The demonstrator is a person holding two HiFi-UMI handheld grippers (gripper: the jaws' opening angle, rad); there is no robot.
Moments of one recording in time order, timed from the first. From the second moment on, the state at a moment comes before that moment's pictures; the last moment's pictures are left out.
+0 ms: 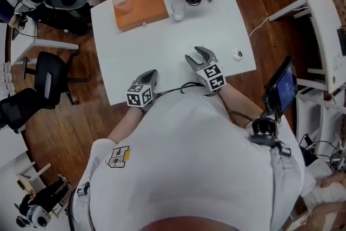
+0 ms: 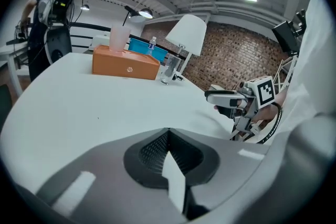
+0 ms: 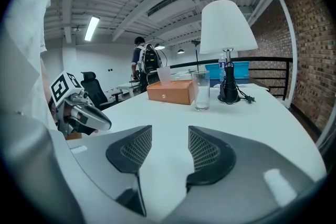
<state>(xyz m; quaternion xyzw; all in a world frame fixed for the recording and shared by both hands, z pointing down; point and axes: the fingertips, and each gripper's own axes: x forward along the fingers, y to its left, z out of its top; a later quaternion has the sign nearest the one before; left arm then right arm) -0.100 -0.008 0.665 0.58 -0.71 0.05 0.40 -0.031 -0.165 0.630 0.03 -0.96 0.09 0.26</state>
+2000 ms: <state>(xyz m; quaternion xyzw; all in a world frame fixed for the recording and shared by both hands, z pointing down) -0.090 0.052 0.665 0.47 -0.77 0.02 0.43 -0.184 -0.245 0.644 -0.02 -0.95 -0.08 0.31</state>
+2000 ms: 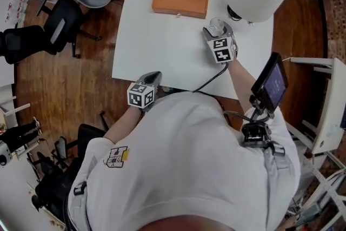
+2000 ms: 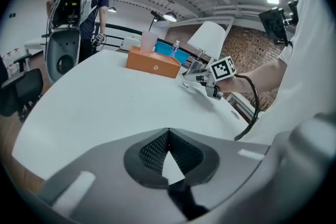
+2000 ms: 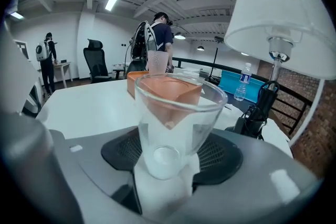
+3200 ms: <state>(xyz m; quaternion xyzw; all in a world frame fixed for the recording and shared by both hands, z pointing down) -0.123 0.073 0.662 0.50 -0.77 -0.01 0.39 -0.244 -0.185 0.528 -0.06 -0.97 -0.12 0.23</state>
